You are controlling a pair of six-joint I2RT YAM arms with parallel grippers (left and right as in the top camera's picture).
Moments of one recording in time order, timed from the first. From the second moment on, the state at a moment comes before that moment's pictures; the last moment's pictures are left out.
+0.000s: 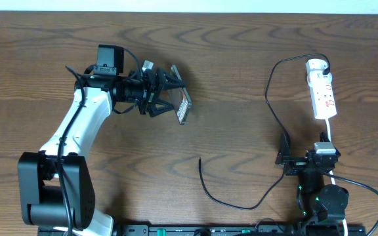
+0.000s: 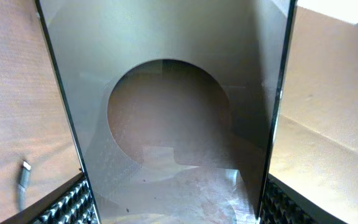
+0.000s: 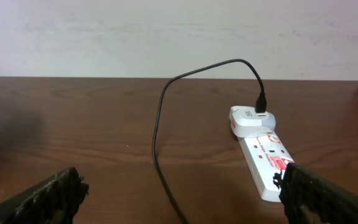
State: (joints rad) left arm -0.09 1.71 1.21 -0.60 1.09 -0.91; right arm -0.01 0.02 0.01 -0.07 -0.03 0.01
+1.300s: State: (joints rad) left arm -0.06 1.71 1.21 -0.60 1.26 -1.64; right arm -0.01 0.02 0.01 -0.07 -0.03 0.01
